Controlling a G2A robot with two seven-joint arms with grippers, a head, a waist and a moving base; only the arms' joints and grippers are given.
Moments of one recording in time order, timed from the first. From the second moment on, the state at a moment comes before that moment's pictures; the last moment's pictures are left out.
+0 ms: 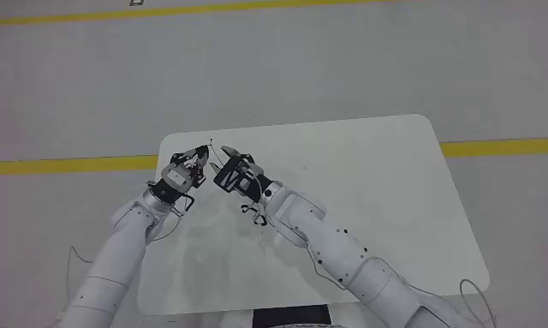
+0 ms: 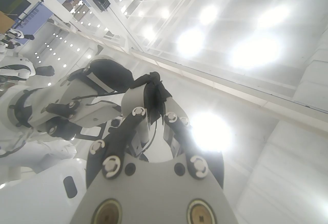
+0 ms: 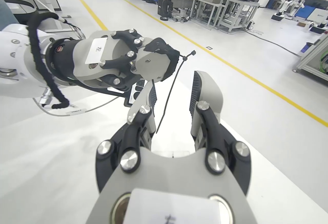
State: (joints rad) left arm 1.38 -1.02 -1.30 -1.33 -1.54 0.34 -0.91; right arm -1.18 -1.52 0.76 -1.44 -1.56 -0.10 0.01
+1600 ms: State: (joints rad) left arm 1.38 -1.02 -1.30 -1.33 -1.54 0.34 -0.91; right arm -1.20 -1.46 0.77 -1.49 -1.57 -0.05 0.03
